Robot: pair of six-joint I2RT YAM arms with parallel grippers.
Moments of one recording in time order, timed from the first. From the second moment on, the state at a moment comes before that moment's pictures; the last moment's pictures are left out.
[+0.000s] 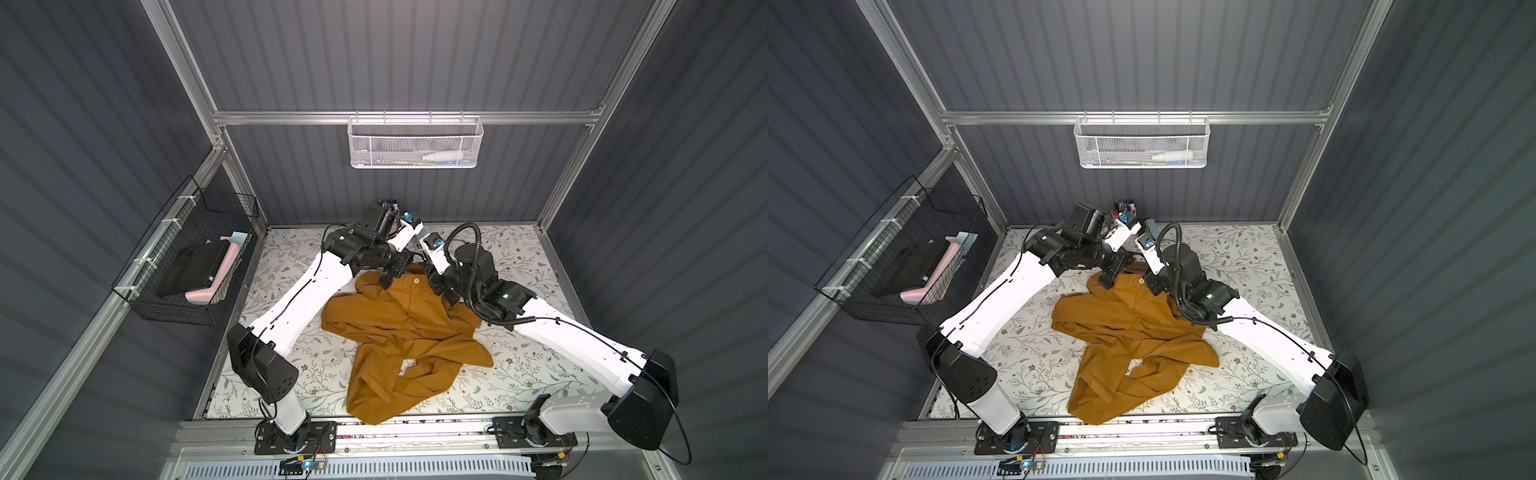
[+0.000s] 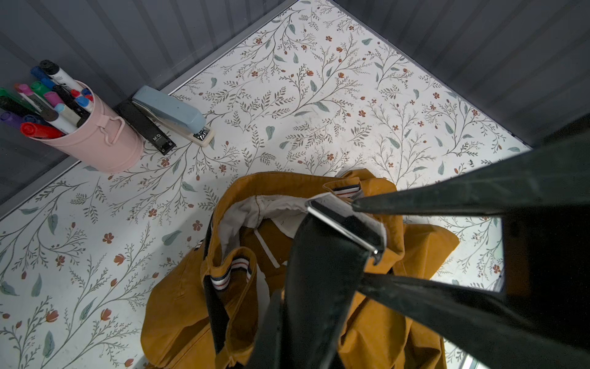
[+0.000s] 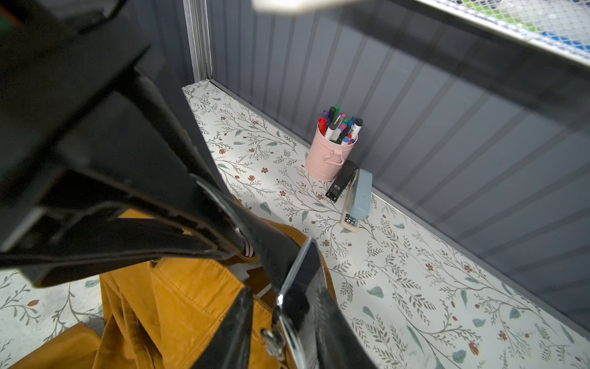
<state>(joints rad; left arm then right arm) -0.64 1.69 1.82 -0.91 0.24 0.11 0.77 1.35 1.15 -0.19 0.13 -0.16</state>
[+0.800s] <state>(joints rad) -0.64 1.70 1.83 -0.94 0.24 0.11 0.77 1.34 1.13 -0.16 0.16 -0.16</state>
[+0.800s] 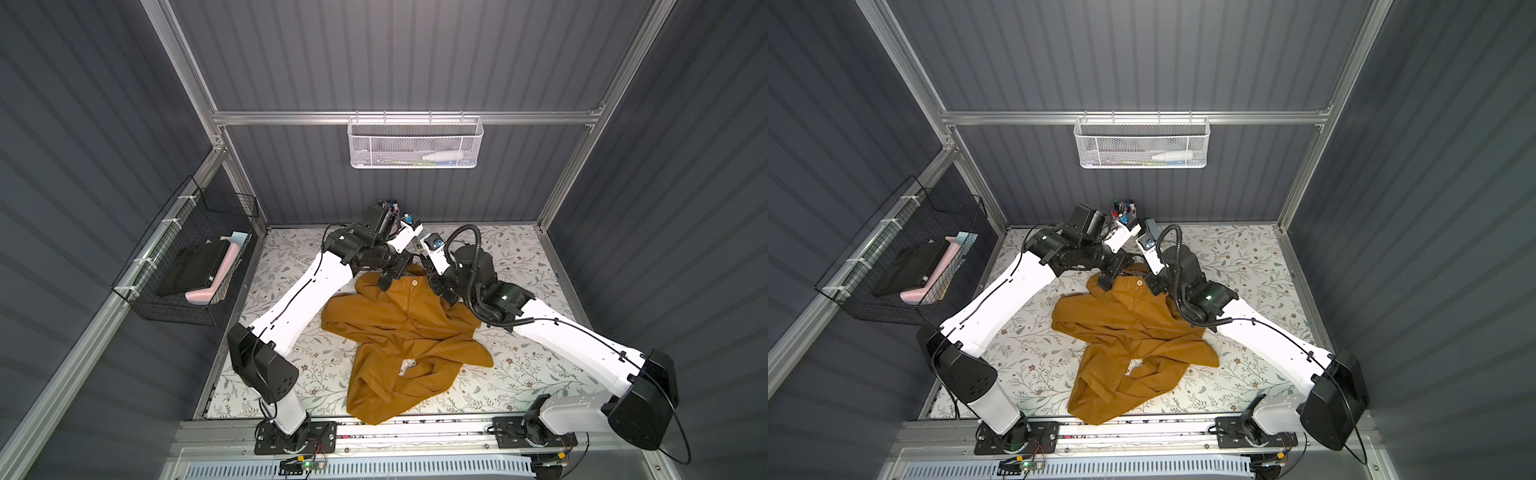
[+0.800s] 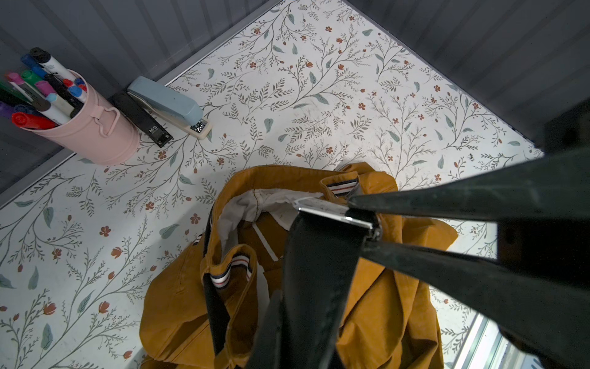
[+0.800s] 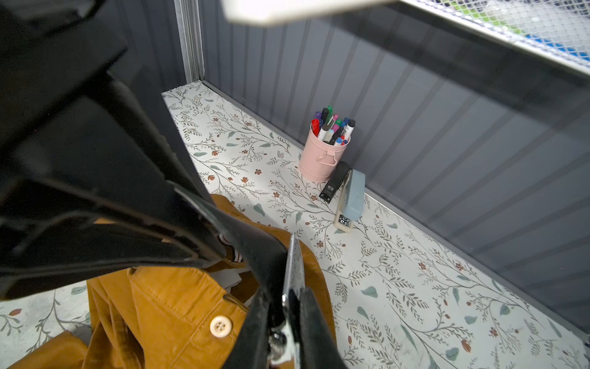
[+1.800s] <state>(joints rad) -0.63 1.70 1.83 -0.95 0.25 0.11 0.76 1.28 1.07 -0.13 0.05 -0.13</state>
